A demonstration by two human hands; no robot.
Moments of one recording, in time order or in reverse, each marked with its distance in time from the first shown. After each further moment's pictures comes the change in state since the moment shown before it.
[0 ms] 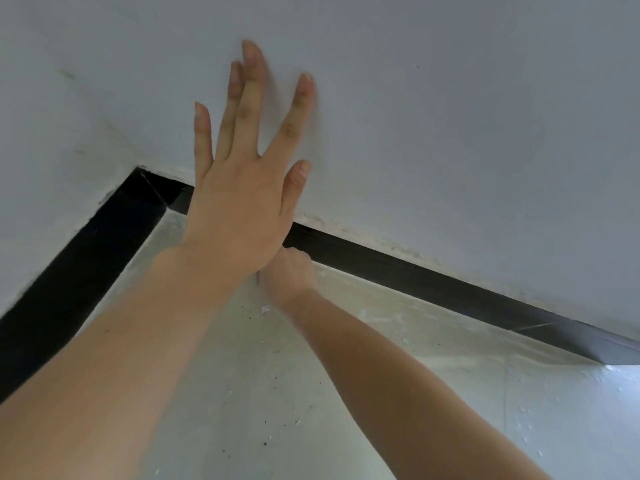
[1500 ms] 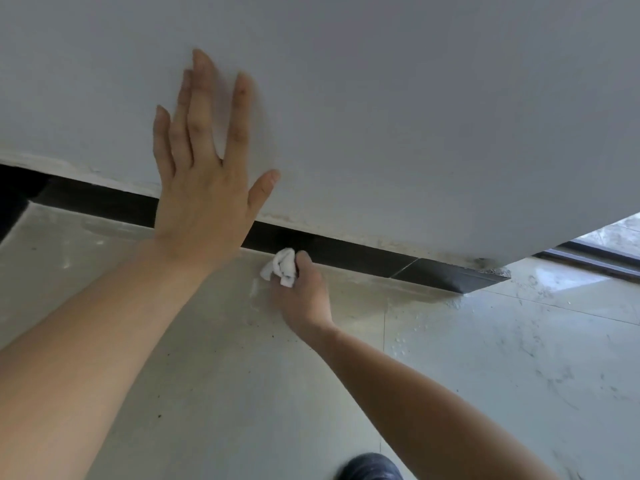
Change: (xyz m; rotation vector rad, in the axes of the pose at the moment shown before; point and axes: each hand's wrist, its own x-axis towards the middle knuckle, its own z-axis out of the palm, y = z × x) left_hand -0.003 0.111 0.031 0.002 0.100 0.094; right_hand -0.149 0.116 0.004 0.872 0.364 0.520
